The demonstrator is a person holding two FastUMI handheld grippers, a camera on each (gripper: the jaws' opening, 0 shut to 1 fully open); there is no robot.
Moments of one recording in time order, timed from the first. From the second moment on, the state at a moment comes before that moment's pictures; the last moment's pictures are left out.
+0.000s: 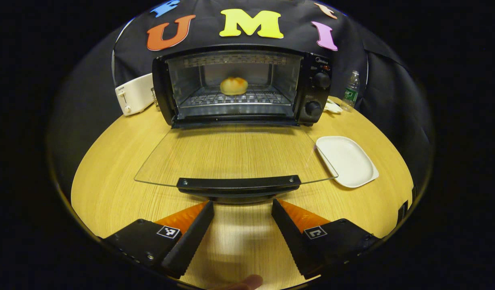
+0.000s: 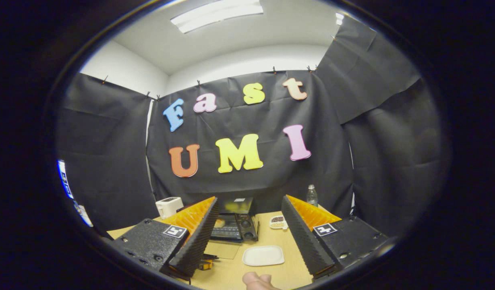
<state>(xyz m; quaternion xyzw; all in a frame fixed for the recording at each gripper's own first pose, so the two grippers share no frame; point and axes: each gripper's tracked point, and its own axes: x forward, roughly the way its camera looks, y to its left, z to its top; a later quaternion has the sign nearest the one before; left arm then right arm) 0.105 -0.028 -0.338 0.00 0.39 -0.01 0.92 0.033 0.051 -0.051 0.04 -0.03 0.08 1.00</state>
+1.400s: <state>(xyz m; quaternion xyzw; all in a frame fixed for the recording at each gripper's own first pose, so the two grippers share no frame) 0.132 -0.019 -0.278 0.01 0.34 -0.02 0.94 0.043 0.049 -0.061 0.05 0.00 0.07 1.00</state>
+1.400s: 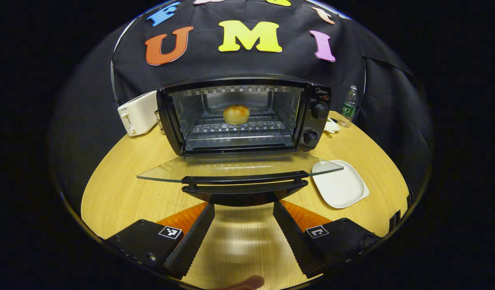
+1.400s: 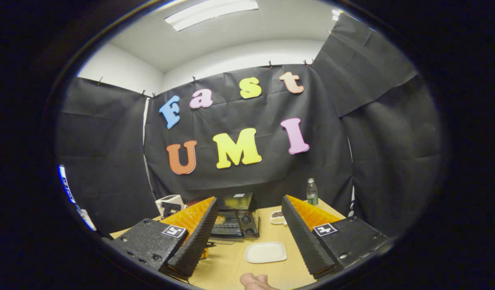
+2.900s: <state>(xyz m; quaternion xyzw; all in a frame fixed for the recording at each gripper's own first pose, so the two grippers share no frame) 0.172 -0.005 -0.094 -0.02 0.09 -0.01 1.00 0.050 0.026 -0.062 0.06 0.01 0.03 1.00</state>
